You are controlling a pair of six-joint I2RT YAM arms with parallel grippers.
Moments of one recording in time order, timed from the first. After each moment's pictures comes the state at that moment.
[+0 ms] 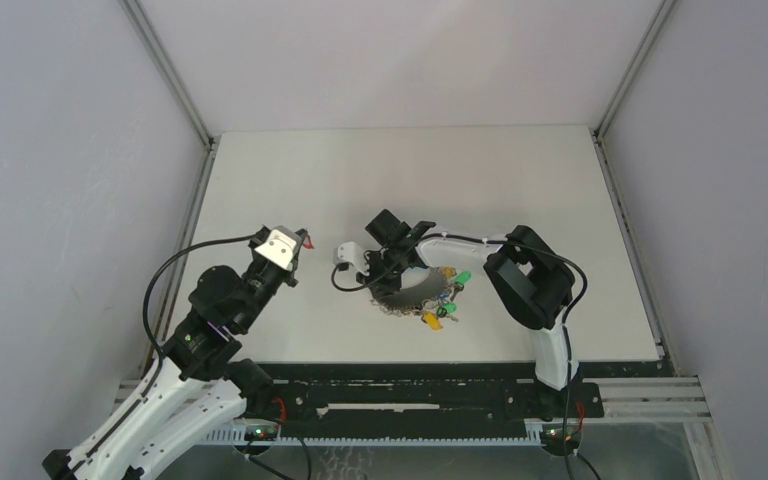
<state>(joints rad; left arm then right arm) -0.68 0.50 0.65 -0.14 -0.18 0.28 0.84 2.01 1.36 -0.50 -0.50 -0.61</state>
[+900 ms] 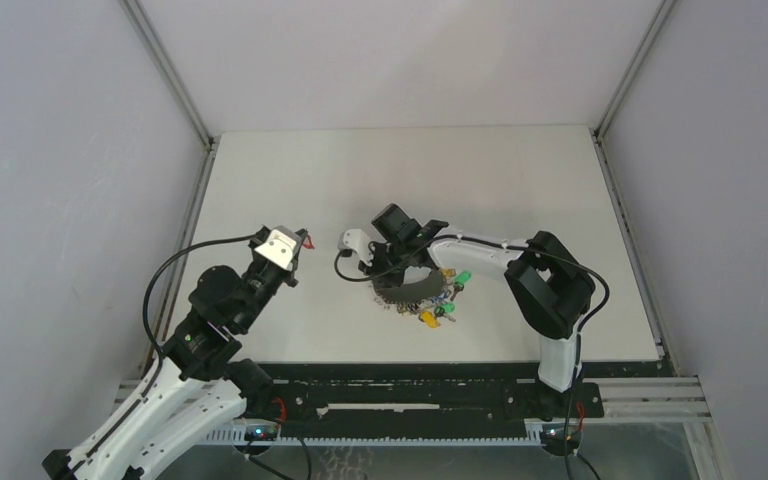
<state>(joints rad) -0.68 0.50 0.65 -0.14 -0.18 0.28 0.83 1.90 1.29 -0.40 -0.43 -0.45</state>
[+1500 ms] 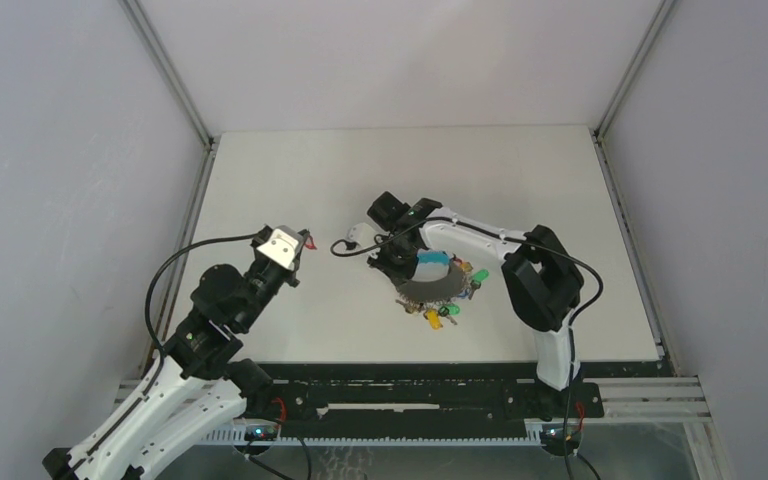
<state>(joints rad) -0.68 0.51 0.65 -0.14 -0.17 0.27 0.82 1.94 1.50 -0.85 -0.29 -0.40</state>
